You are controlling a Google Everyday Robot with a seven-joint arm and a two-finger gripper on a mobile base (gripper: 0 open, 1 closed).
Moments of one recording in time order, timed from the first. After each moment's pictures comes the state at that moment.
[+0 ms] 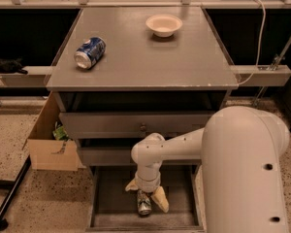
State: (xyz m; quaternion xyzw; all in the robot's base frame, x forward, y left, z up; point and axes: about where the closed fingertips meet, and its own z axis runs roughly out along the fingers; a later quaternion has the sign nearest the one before) arm 0.453 -0.002 0.374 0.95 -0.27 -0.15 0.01
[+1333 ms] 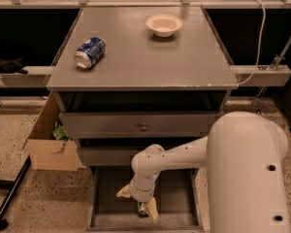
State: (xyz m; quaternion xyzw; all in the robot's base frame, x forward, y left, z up) arm 0.430 0.038 0.350 0.94 -0.28 -0.17 -0.06
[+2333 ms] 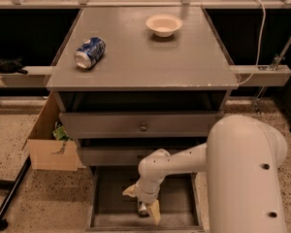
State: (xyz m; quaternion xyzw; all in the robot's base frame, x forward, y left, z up) arm 0.441 0.023 0.318 0.93 -0.34 -0.16 -0.08
